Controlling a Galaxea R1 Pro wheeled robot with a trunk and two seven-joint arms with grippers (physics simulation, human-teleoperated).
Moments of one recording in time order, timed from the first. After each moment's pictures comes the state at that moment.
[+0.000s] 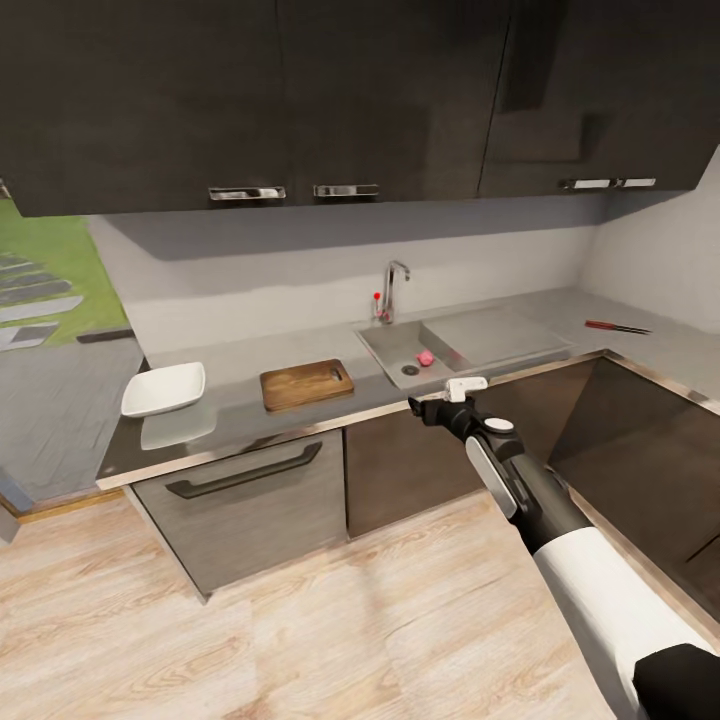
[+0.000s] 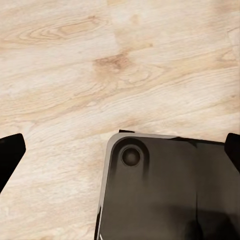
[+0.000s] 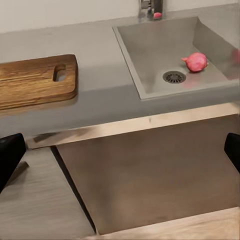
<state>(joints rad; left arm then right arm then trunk) 0.37 -0.01 0.07 -0.72 0.07 -0.44 0.01 -0.88 -0.06 0.30 -1.03 -0.31 0.42 -0.04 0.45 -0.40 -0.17</state>
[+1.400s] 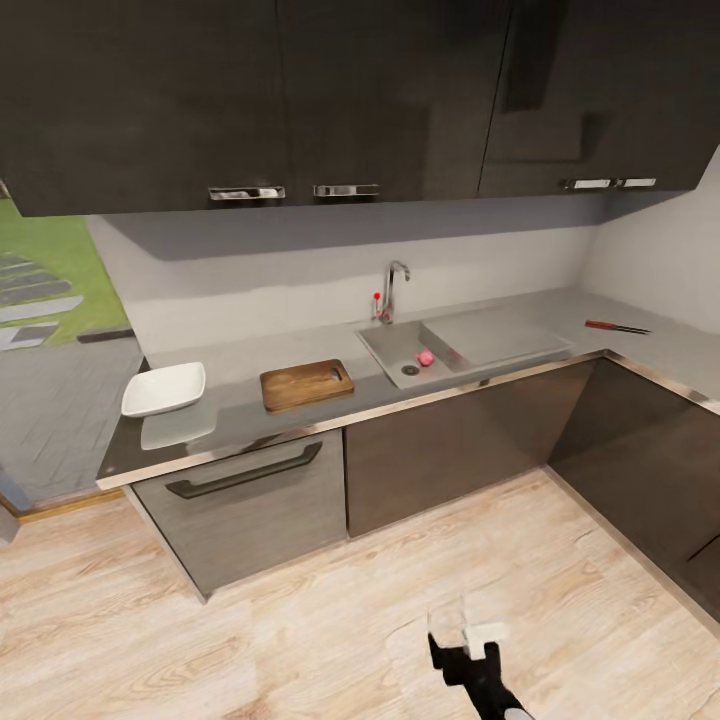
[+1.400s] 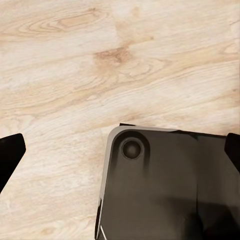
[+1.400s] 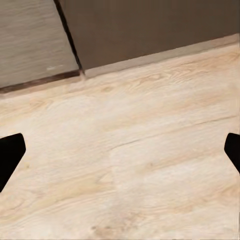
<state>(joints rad) 0.37 -0.01 0.07 -0.70 0.07 -0.44 0.01 -0.52 0.04 0.30 -0.02 -0.23 -0.53 0.04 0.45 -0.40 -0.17</state>
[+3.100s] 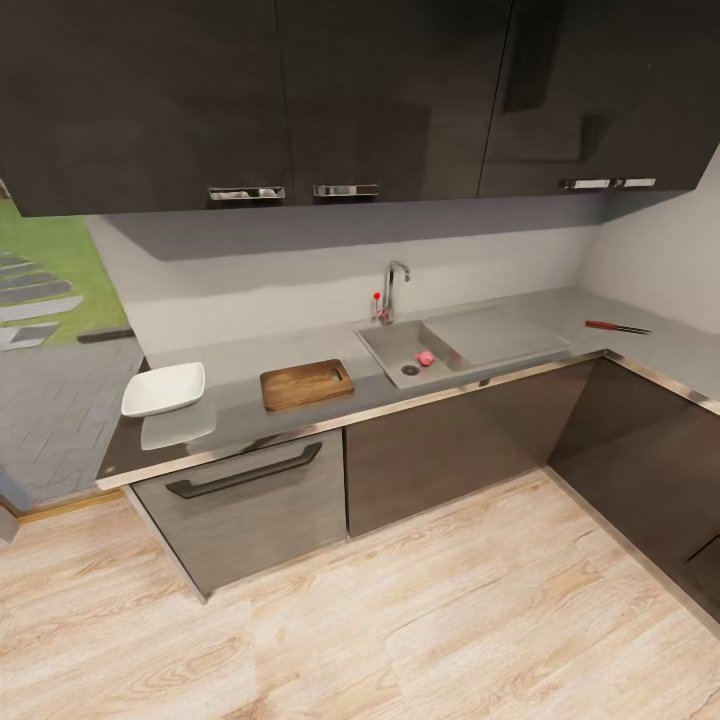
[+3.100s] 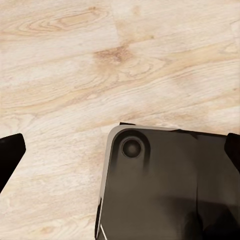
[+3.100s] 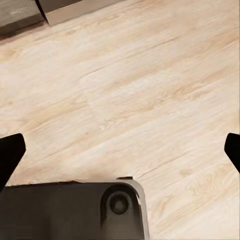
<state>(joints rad) 0.37 -0.01 0.07 -0.70 0.08 -0.44 0.01 0.29 -0.11 0.29 -0.46 -0.39 -0.88 0.02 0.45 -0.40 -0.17</state>
